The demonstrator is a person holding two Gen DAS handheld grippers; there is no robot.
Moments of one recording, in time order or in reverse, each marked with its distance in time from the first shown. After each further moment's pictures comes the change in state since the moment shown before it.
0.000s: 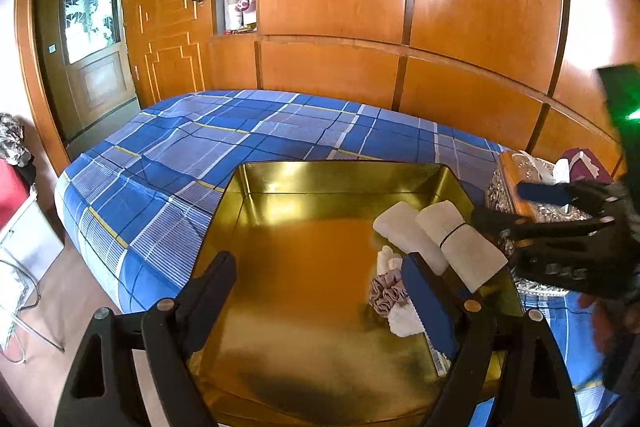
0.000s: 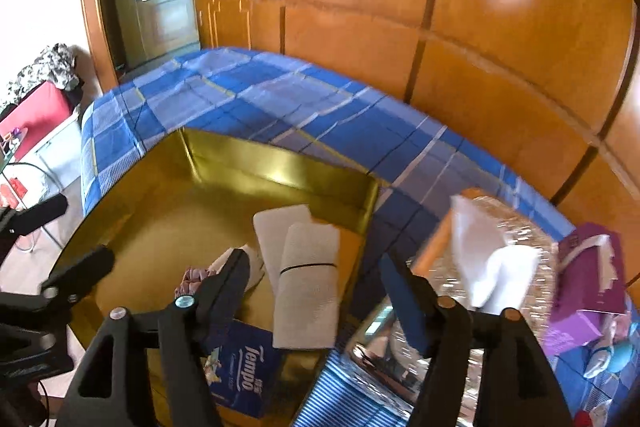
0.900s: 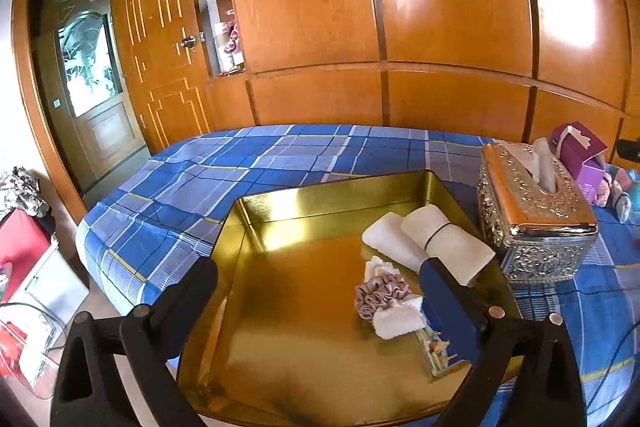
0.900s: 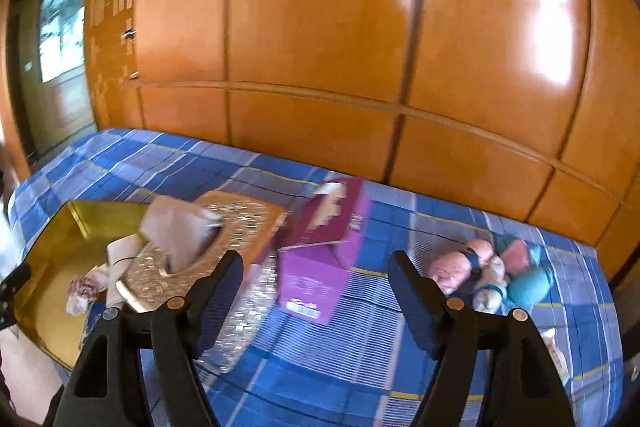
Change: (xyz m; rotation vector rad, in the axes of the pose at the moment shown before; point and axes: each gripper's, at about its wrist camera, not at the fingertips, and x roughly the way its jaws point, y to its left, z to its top) left arm -0.026 -0.038 -0.008 0.137 -0.113 0.071; right arm -0.118 -0.166 -0.076 0.295 -0.168 -0.333
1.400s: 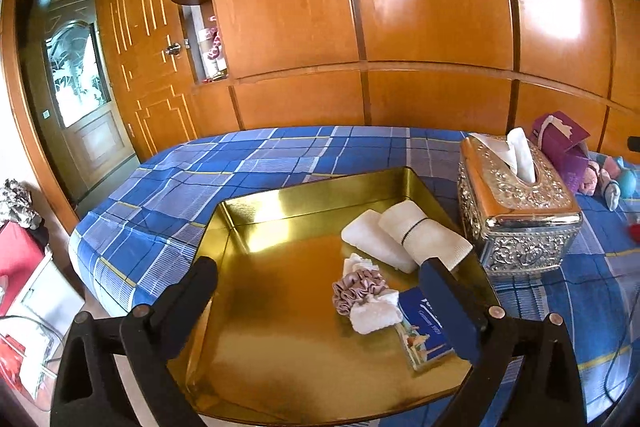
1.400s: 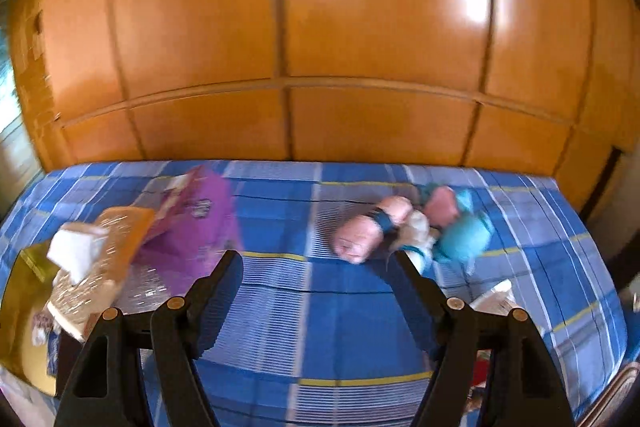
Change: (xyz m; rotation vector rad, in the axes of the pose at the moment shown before) left arm -0.006 -0.018 -0.002 0.042 -0.004 -0.032; right arm 0.000 -0.112 -0.024 0.240 0.059 -0.160
